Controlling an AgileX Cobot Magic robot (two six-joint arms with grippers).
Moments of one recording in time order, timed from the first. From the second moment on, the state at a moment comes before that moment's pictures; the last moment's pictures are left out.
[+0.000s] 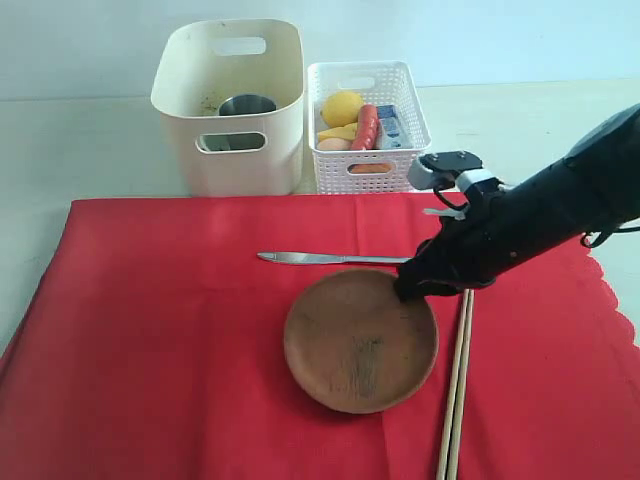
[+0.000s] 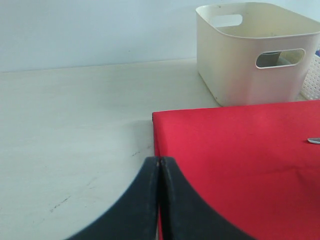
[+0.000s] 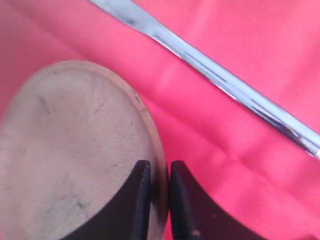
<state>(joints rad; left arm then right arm) -0.09 0.01 0.00 0.01 0.33 0.05 0.26 1.86 -0.83 1.11 0.63 -1.21</state>
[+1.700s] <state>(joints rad) -0.09 0.01 0.00 0.01 0.33 0.05 0.26 2.36 -1.88 1.59 0.72 -1.05</state>
